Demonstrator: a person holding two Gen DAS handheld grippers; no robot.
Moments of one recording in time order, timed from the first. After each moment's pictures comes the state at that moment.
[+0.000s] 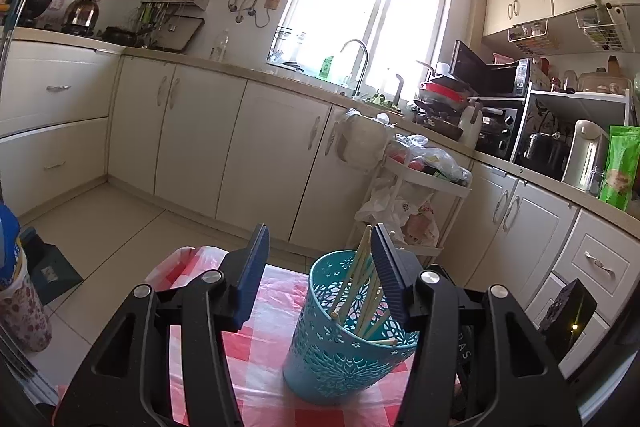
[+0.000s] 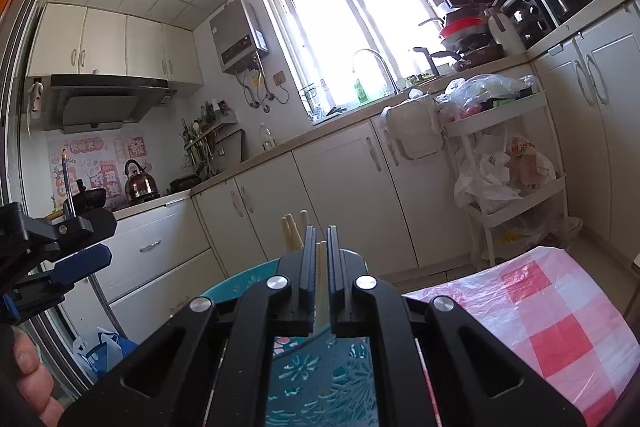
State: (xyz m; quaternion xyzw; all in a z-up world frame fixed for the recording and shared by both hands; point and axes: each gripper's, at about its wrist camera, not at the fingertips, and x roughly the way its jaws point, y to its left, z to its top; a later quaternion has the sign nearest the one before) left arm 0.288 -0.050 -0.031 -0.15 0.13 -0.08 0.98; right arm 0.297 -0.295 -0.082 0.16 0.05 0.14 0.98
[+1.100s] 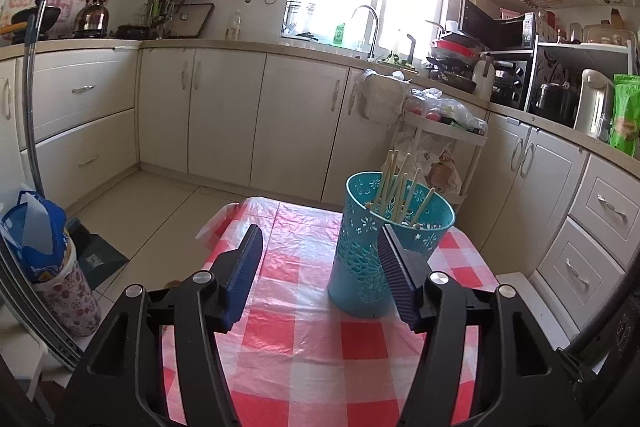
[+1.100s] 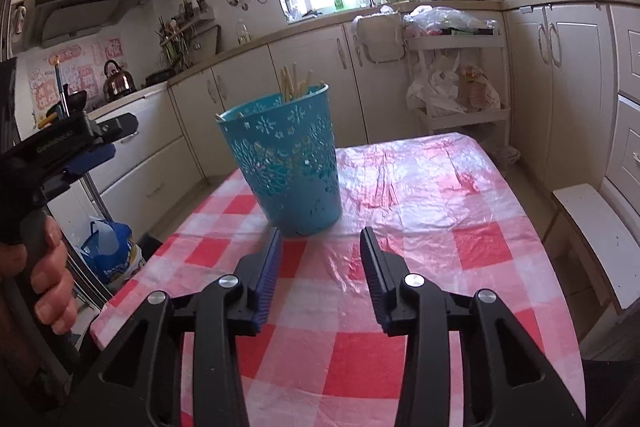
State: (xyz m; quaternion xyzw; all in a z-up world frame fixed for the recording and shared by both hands) left arm 0.203 -0.032 -0.052 -0.08 0.19 -0.04 0.98; right arm 0.150 -0.301 -0.108 0.09 0.25 0.08 0.96
